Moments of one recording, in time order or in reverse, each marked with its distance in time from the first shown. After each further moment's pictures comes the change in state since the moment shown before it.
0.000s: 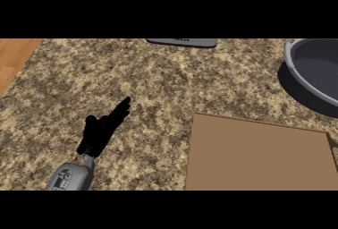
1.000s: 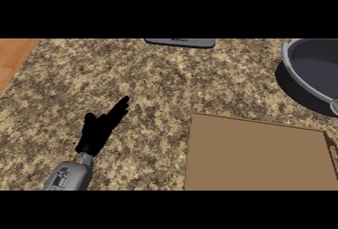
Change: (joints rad) left arm -0.009 0.003 0.015 0.009 -0.002 -0.004 0.013; right arm -0.377 0.208 0.432 0.291 0.601 -0.299 0.058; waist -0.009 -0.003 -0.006
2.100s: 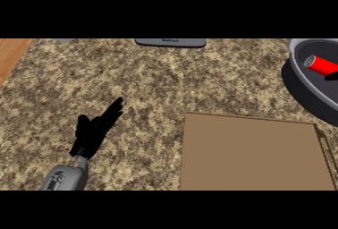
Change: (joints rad) left arm 0.032 0.007 0.030 -0.013 0.001 0.013 -0.004; right arm -0.280 0.125 -0.429 0.366 -0.393 0.289 0.038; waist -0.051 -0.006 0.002
